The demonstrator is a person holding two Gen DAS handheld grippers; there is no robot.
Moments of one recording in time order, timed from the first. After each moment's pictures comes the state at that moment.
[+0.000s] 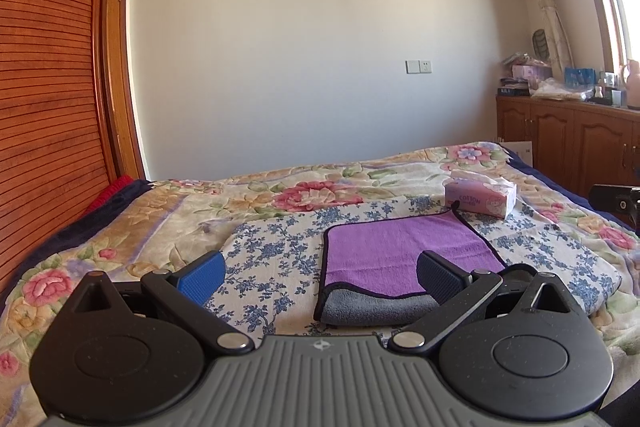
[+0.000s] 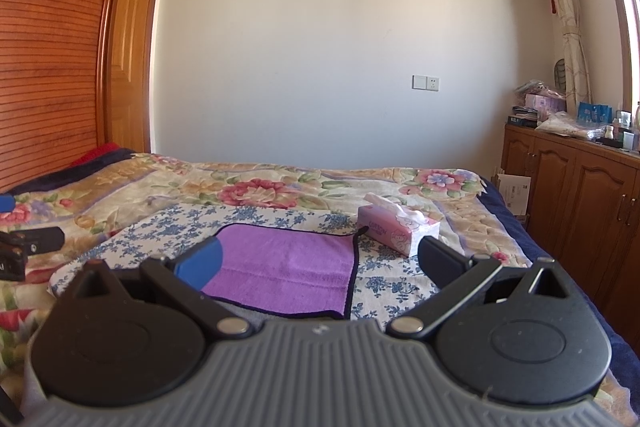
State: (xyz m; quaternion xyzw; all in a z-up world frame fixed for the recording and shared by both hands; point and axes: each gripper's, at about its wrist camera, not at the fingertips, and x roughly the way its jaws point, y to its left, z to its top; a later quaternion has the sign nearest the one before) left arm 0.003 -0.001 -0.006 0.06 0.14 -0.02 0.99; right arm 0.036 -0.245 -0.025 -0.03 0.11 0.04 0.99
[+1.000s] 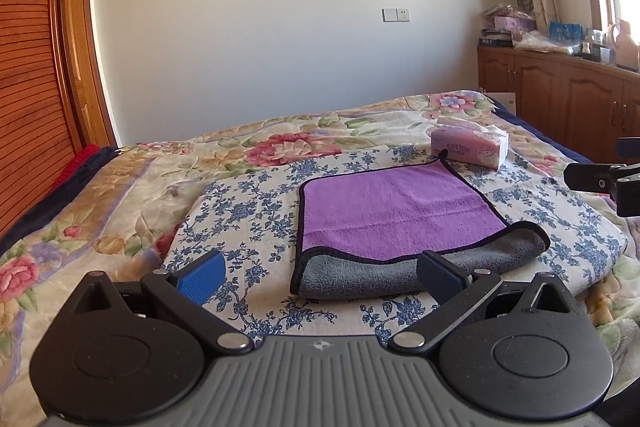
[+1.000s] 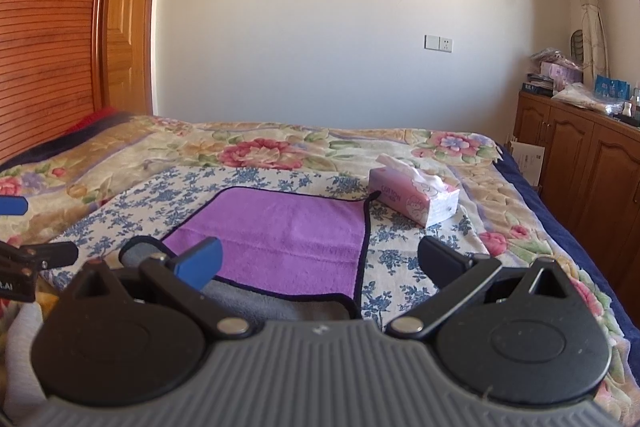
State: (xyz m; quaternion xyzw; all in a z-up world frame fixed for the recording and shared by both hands) left arm 0.060 -0.008 -0.031 0.08 0.22 -0.05 0.97; right arm 0.081 -0.235 -0.040 -0.03 0.17 0.05 0.98
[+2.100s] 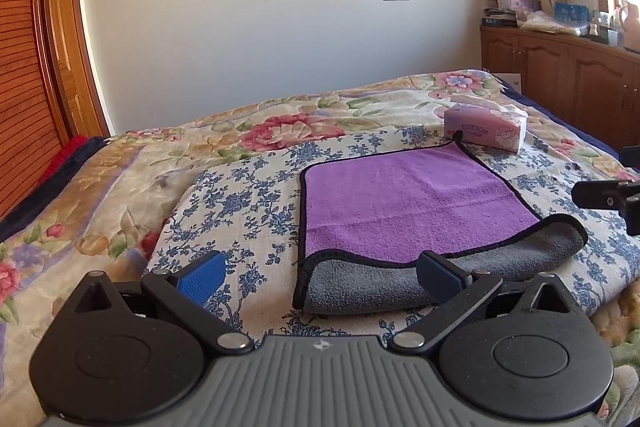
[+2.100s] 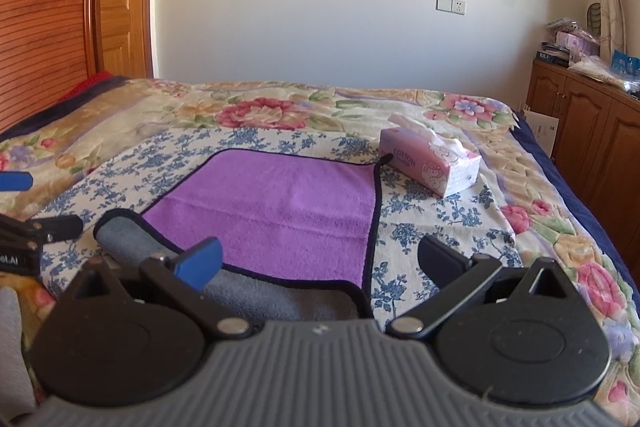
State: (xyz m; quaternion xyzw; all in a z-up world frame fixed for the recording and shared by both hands) left arm 0.116 -0.007 -0.051 0.09 0.24 -0.05 0.96; right arm 0.128 -0.232 -0.064 -0.04 0.23 0.06 0.97
